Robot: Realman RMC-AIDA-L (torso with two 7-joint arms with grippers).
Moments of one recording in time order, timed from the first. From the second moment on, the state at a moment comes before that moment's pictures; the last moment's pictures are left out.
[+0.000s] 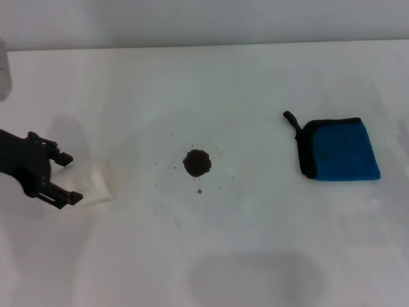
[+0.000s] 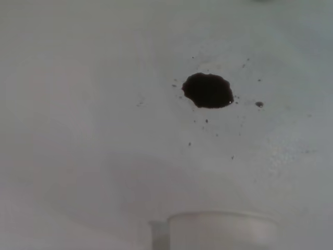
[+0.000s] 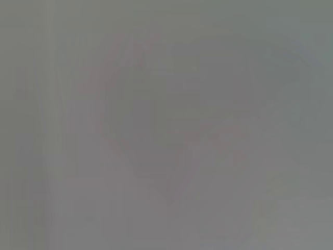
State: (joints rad) left arm -1.16 -2.08 2.85 -0.75 0.44 1.56 -1.17; right arm 0.22 2.01 -0.45 0.02 2.13 1.44 -2.75
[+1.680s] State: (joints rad) left arm -1.09 -2.08 2.85 -0.63 0.16 1.40 -1.16; right arm 0.22 2.01 -0.49 0.01 2.13 1.45 -2.72
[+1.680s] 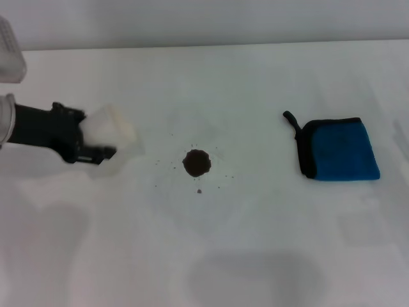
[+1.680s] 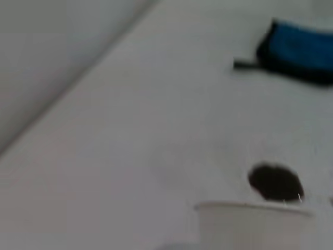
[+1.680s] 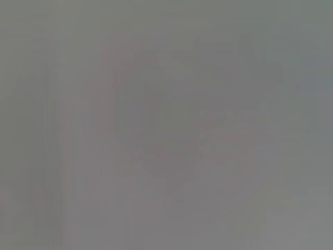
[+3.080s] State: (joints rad) left arm -0.58 -2.08 2.85 -0.19 -0.56 1.40 -0.64; right arm 0.15 2.00 -0.49 -0.15 2.15 1.54 -2.54
